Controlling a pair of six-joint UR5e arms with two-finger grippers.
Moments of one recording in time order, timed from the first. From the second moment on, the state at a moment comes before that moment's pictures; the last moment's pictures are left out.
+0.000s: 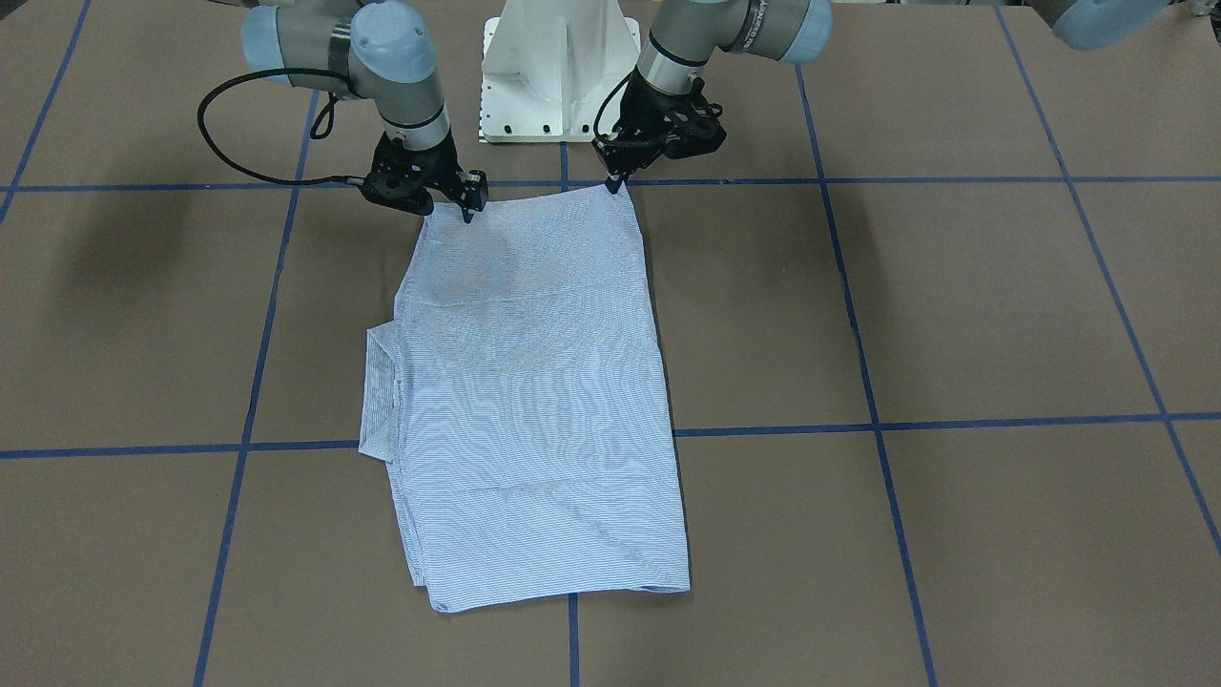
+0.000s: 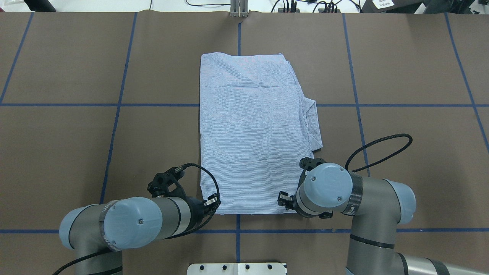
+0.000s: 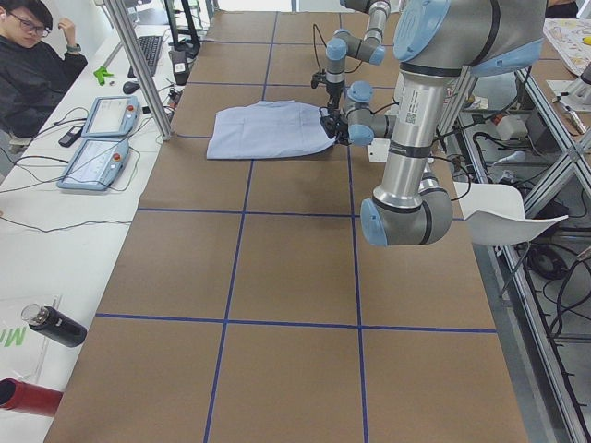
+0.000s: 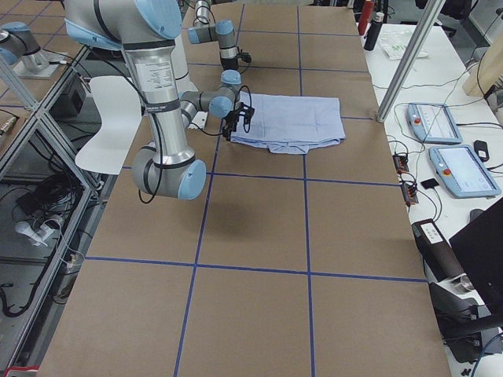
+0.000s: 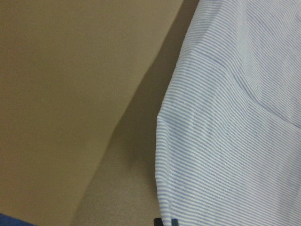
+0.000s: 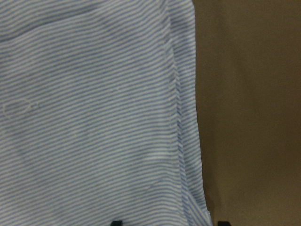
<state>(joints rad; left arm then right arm) -0.20 -1.97 -1.92 -1.95 -1.57 -1.97 0.29 -1.22 1.90 -1.52 1.81 1.66</state>
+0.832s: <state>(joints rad) -0.20 -1.97 -1.92 -1.95 -1.57 -1.97 0.30 -1.22 1.90 -1.52 1.82 1.66</state>
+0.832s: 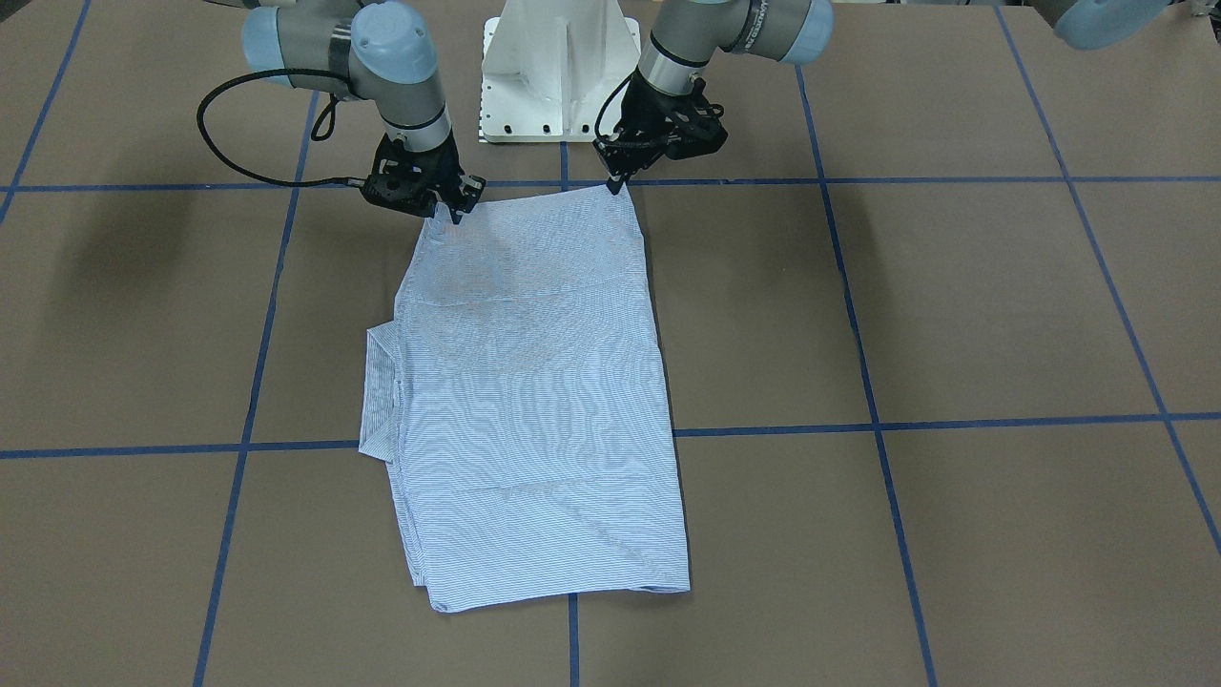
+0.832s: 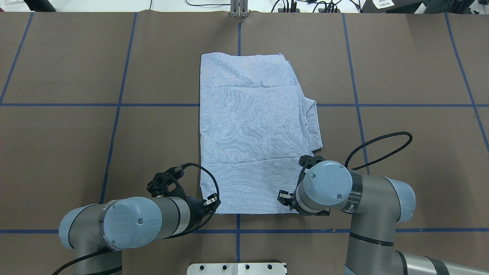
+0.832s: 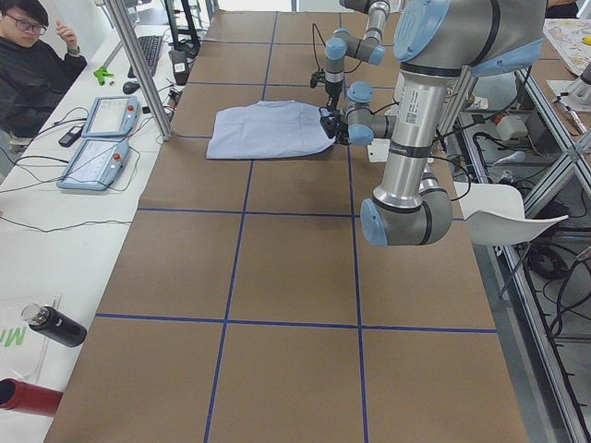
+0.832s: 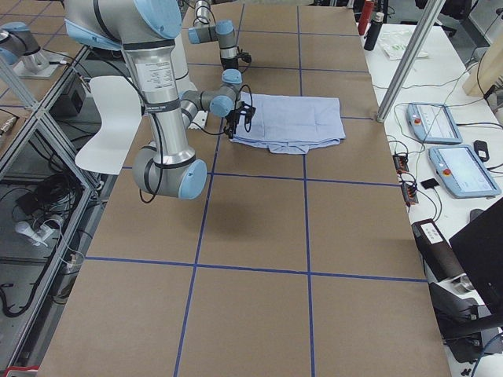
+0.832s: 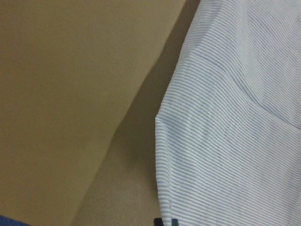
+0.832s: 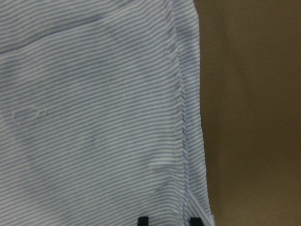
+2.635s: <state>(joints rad) -0.20 -1.97 -1.92 -1.95 -1.57 -1.97 0.30 -1.22 1.90 -1.54 1.82 1.67</state>
